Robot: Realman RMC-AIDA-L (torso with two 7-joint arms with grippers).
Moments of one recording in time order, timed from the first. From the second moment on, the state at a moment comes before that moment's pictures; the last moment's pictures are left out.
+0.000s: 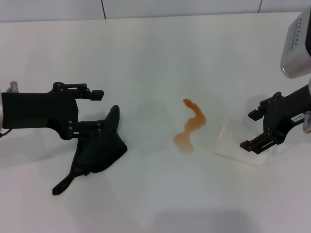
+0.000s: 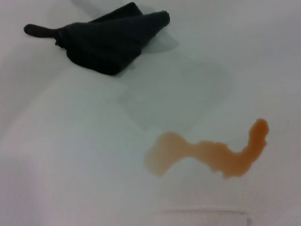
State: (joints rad) left arm -0.45 -2.08 0.84 0.99 2.06 1.65 -1.38; right arm 0.48 2.01 -1.39 -1.46 -2.39 -1.59 2.18
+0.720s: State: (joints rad) left arm -0.46 -2.08 0.84 0.99 2.06 1.65 -1.38; right arm 0.48 2.01 -1.45 -1.49 -2.42 -1.61 2.26
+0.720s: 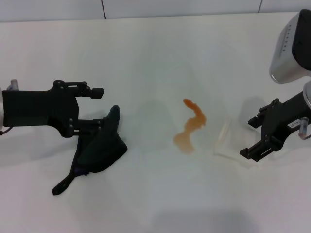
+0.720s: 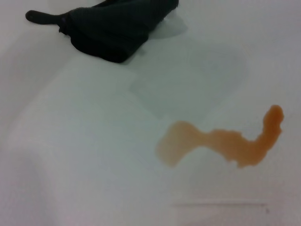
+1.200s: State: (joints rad) left arm -0.46 -2.08 0.83 0.99 2.06 1.64 -1.38; right arm 0.50 2.01 -1.49 -1.49 -2.45 -1.59 2.31
